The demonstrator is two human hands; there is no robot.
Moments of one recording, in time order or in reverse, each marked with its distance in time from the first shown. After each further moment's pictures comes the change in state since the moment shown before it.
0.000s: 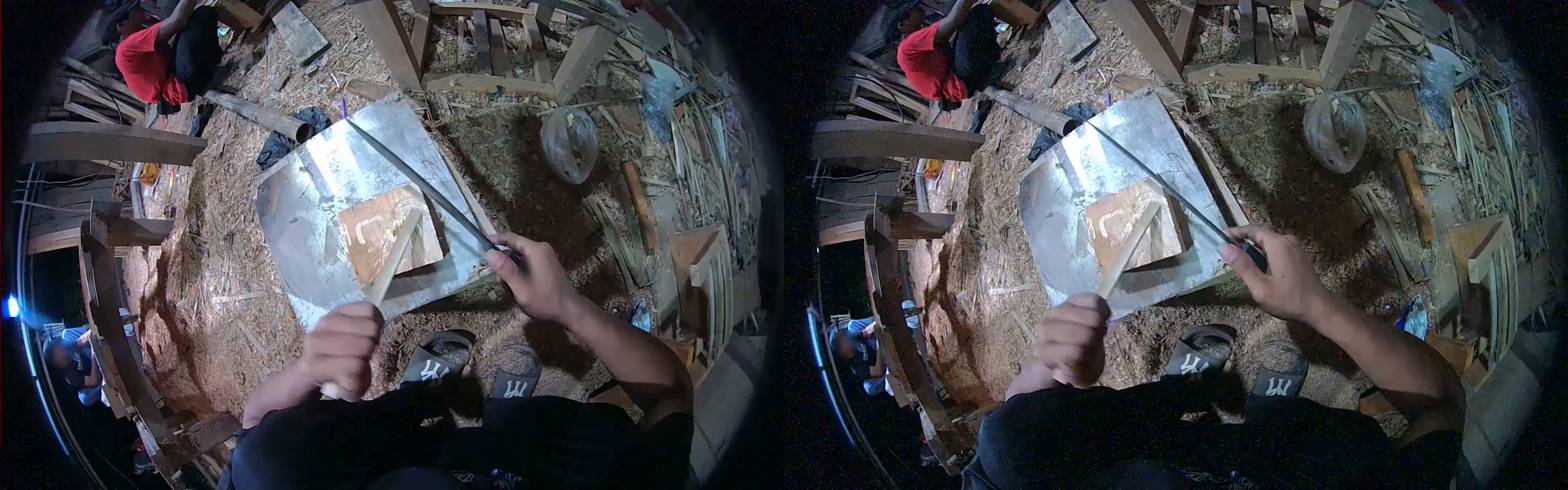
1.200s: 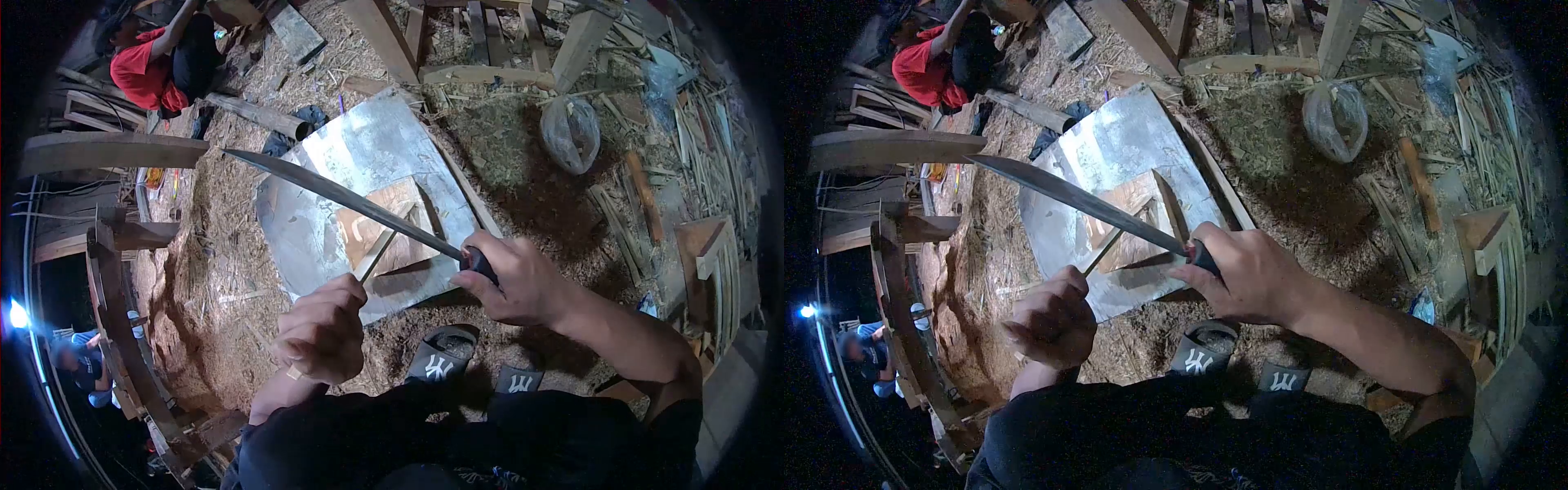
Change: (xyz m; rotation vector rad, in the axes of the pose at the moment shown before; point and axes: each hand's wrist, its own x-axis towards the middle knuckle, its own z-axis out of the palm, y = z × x) left_hand 0.027 -0.007 0.012 -0.005 0.351 -0.033; right_hand 0.016 -0.032 0.005 -0.089 -0.170 -0.276
